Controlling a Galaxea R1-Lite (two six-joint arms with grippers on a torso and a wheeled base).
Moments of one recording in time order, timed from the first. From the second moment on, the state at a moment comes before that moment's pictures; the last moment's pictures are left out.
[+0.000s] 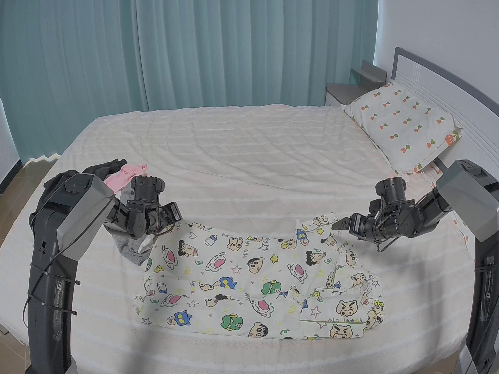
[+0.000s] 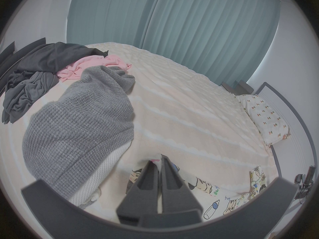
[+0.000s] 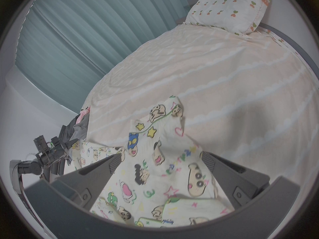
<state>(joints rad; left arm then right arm) -0.12 2.56 -1.56 -0.38 0.05 -0.49 0.12 2.40 -1.29 -0.32 0.24 0.43</state>
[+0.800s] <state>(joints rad) -0.11 2.56 -1.56 -0.37 0.08 -0.49 0.15 2.67 -1.78 -0.10 0.25 0.43</state>
